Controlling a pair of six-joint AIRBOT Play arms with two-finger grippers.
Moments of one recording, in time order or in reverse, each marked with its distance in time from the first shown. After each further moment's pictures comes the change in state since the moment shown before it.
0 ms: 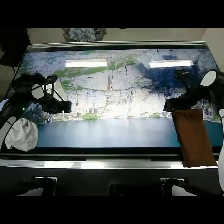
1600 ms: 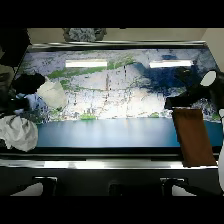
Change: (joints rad) left arm 0.422 0.067 0.093 0.230 -0.222 0.069; right arm 0.000 0.000 0.000 -0.014 -0.062 -0.029
